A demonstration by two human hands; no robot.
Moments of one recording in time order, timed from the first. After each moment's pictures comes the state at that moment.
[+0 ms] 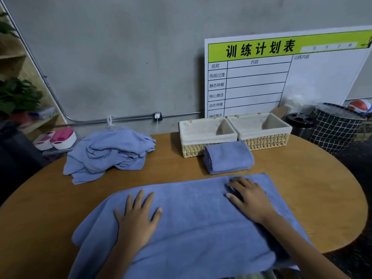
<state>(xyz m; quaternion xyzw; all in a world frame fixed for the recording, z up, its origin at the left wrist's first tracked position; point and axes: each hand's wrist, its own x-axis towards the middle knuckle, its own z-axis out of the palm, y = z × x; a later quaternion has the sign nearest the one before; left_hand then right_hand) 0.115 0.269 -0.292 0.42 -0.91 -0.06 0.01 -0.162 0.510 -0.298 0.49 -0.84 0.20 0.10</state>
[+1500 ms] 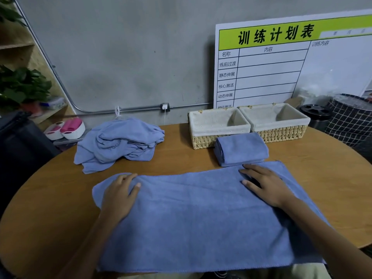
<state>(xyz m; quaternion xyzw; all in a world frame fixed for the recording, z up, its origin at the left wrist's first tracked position) 0.153 0.173 -0.289 0.37 -0.90 -0.12 0.20 -0.190 0.510 -0.288 0.50 -0.84 0.20 0.02</state>
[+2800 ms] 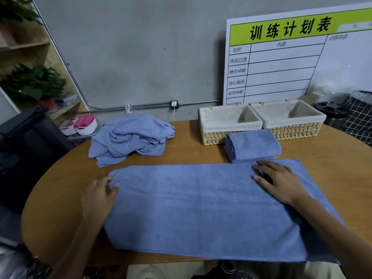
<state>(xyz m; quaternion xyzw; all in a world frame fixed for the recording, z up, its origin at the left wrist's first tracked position) 0.225 0.144 -0.280 0.51 -0.82 -0.10 0.24 -0.194 0.509 -0.295 0.47 -0.86 0.17 0.09</state>
